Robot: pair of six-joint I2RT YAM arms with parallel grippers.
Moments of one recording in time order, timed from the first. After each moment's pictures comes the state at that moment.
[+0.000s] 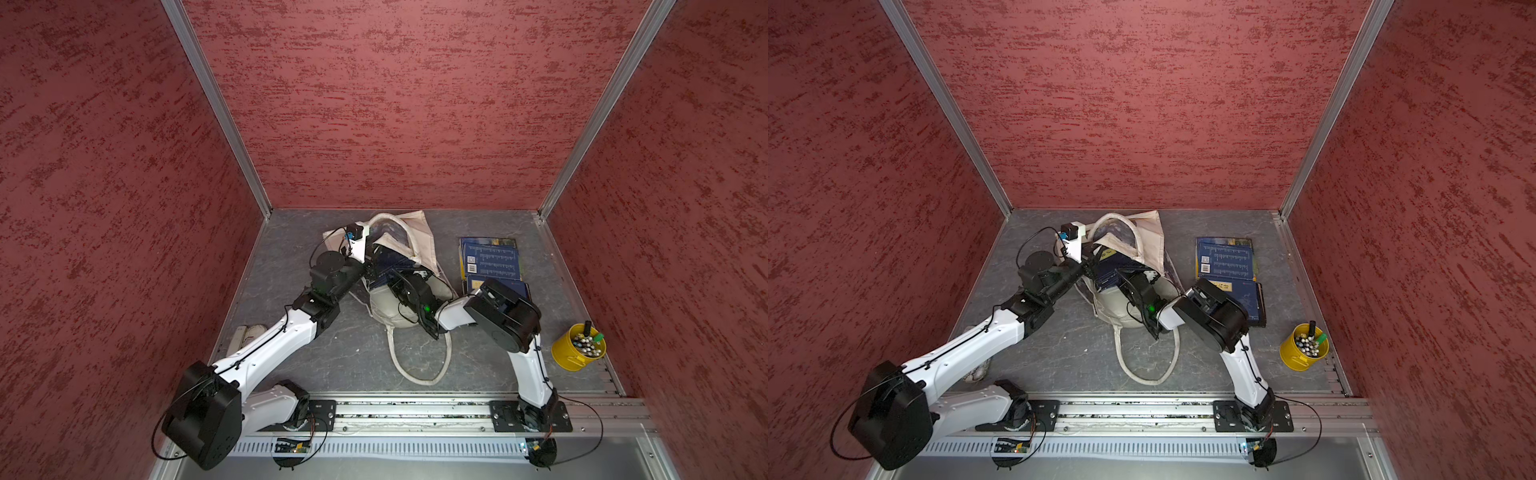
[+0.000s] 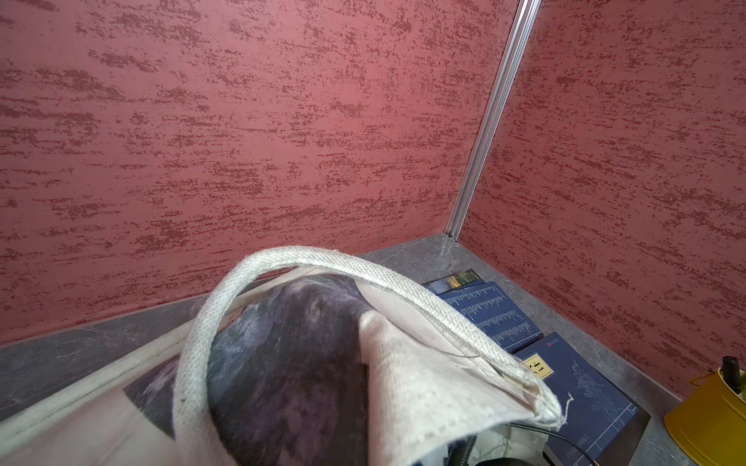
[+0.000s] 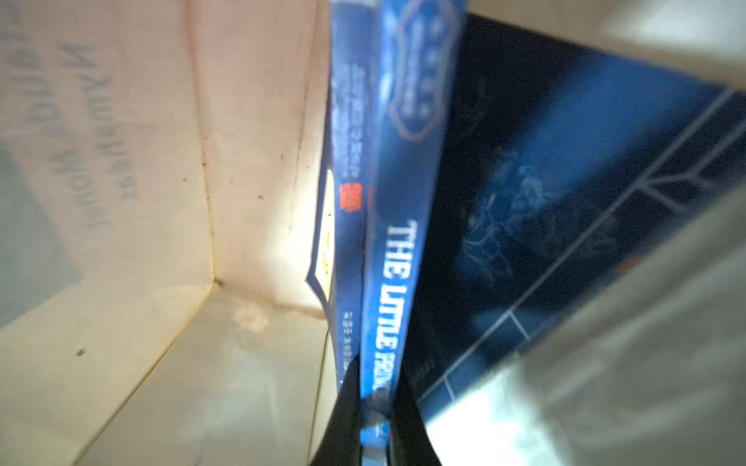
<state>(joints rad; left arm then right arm) -0.51 1.18 0.73 0.42 0.09 -0.17 0.79 2.08 0.96 0.82 0.20 1.41</state>
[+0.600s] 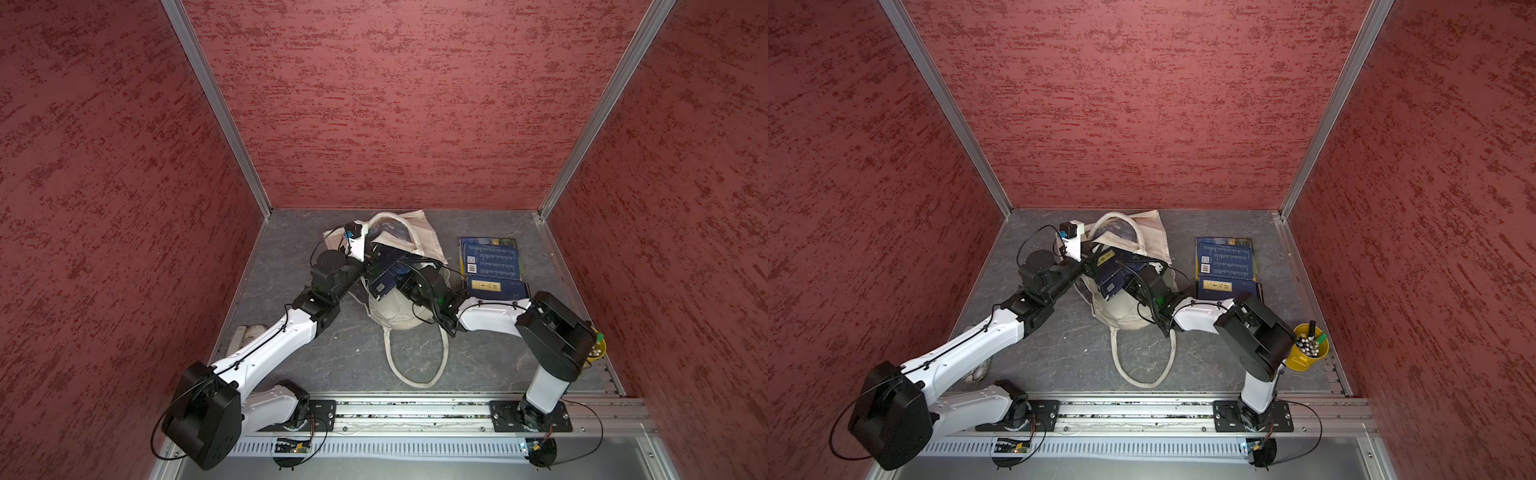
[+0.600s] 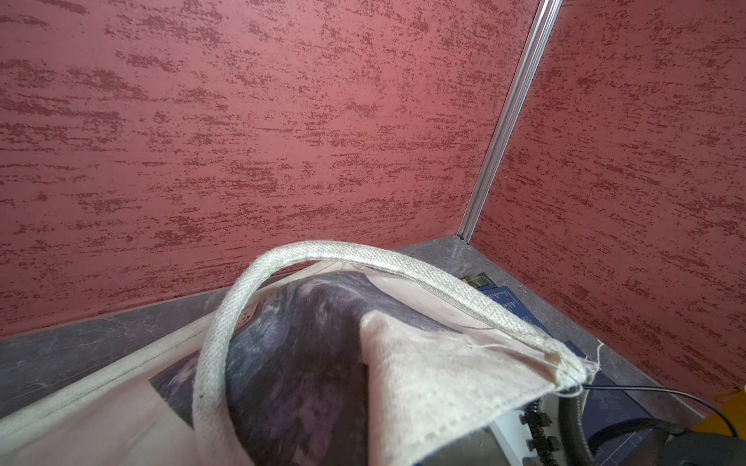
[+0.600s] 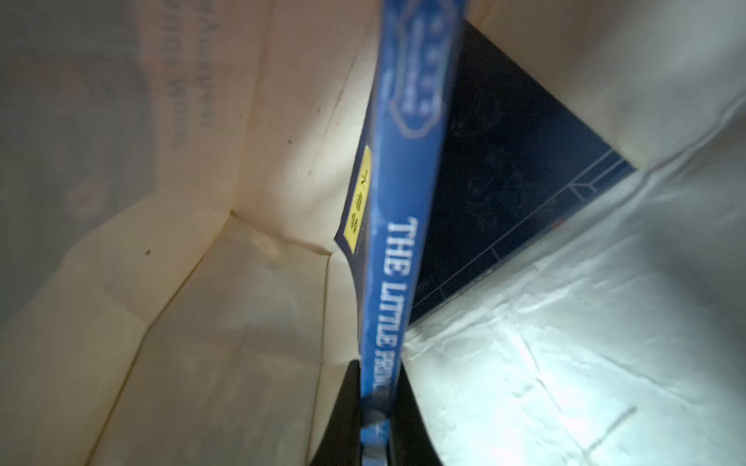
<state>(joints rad) -0.51 1.18 0.75 0.39 0.04 -0.18 0.79 1.73 0.88 0.44 0.10 1.25</state>
